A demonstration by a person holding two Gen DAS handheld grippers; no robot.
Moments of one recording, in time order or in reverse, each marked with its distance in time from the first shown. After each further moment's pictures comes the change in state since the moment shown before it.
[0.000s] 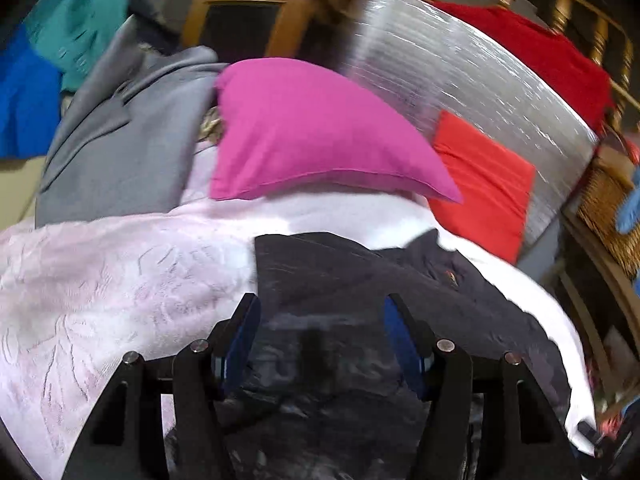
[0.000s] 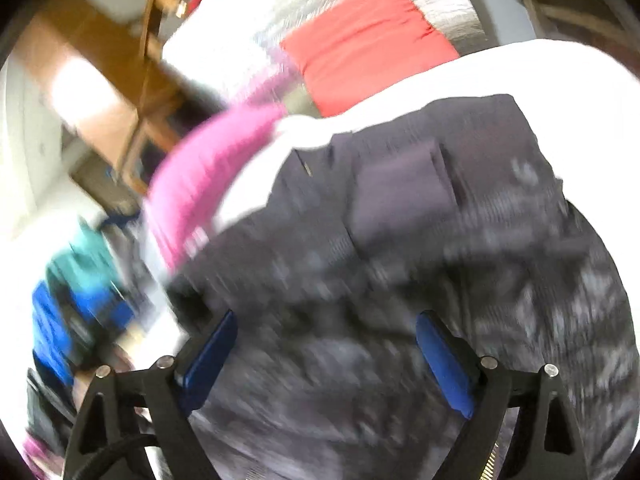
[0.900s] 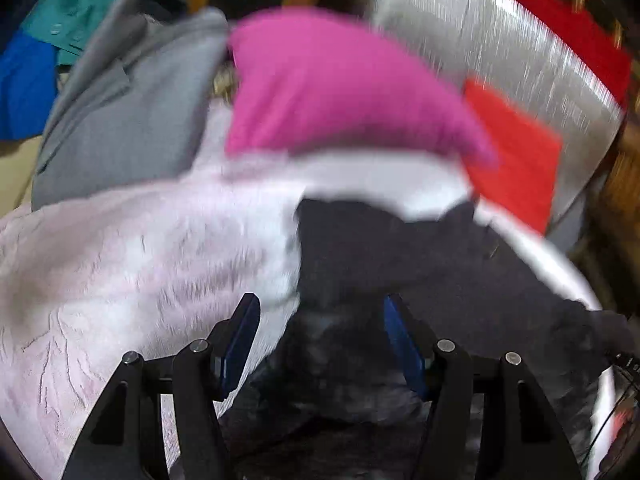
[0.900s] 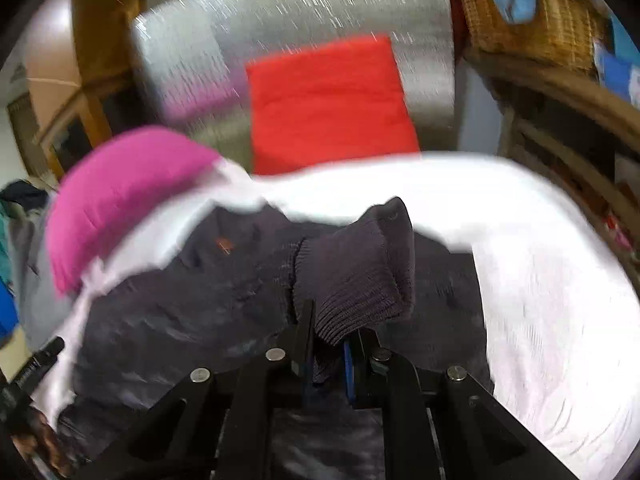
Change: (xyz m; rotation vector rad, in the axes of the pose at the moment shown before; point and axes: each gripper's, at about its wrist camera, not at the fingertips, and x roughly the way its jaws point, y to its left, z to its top) left arm 0.055 0.015 -0.017 0.051 0.156 0.099; right arm 0.042 0.020 0.058 -0.295 -0.074 -0.531
